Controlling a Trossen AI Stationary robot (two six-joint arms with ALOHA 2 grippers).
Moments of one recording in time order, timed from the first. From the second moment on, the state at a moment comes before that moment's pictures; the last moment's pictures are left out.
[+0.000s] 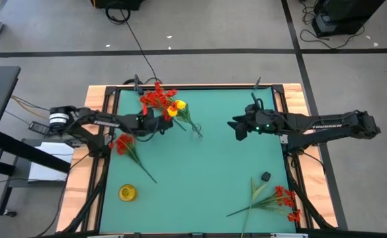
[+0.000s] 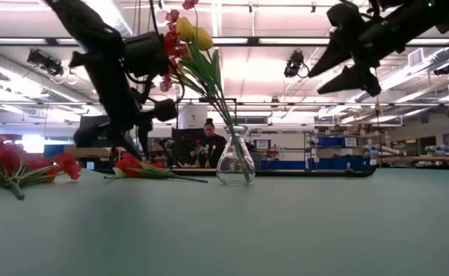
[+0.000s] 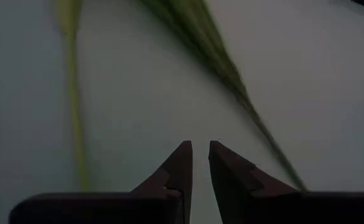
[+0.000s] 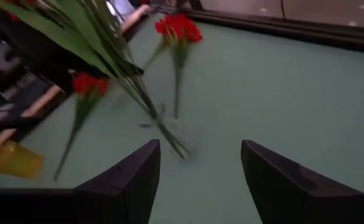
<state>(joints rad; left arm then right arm) 0.19 1.46 0.72 -0.37 -0.52 -1.47 -0.09 0.90 0.59 -0.20 0.31 0.71</state>
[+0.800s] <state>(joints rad) 0.40 1.63 0.73 -0.07 -0.48 -1.42 -0.12 0.90 0.59 -0.34 0.31 0.75</state>
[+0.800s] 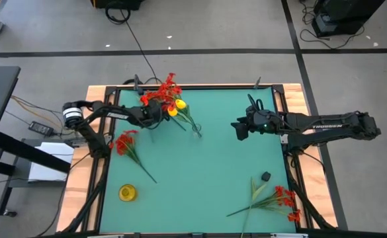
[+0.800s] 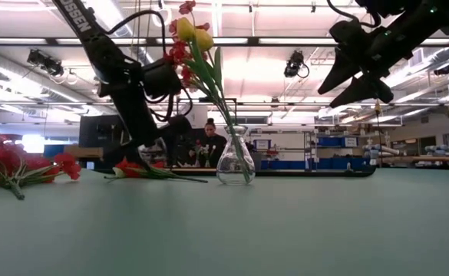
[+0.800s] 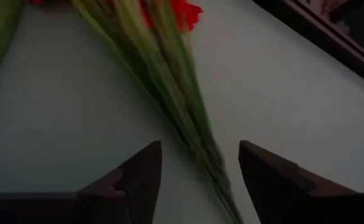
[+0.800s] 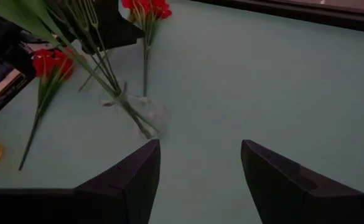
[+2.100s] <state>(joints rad) 0.29 1.15 0.73 -0.71 -0.58 -1.33 -0.13 0.93 0.59 -0.40 0.27 0.99</state>
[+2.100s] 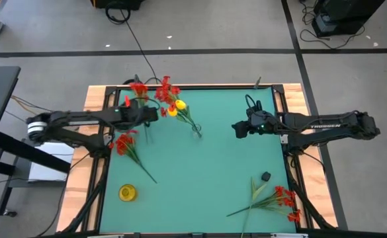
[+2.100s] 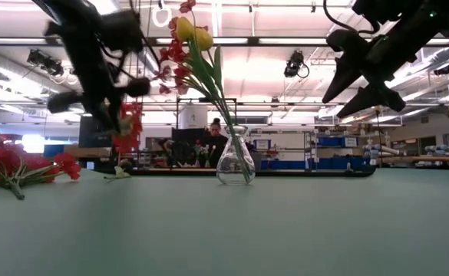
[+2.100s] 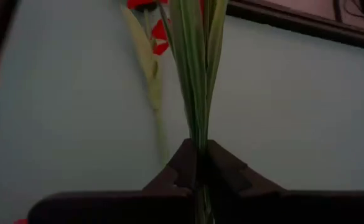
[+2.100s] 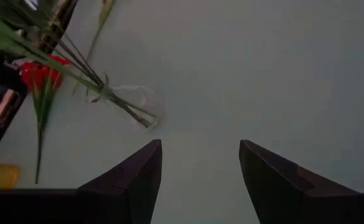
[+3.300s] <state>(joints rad) -0.72 0.99 0.73 -0.36 -0.37 -1.54 0.20 1.00 0.59 -0.04 0.28 1.47</state>
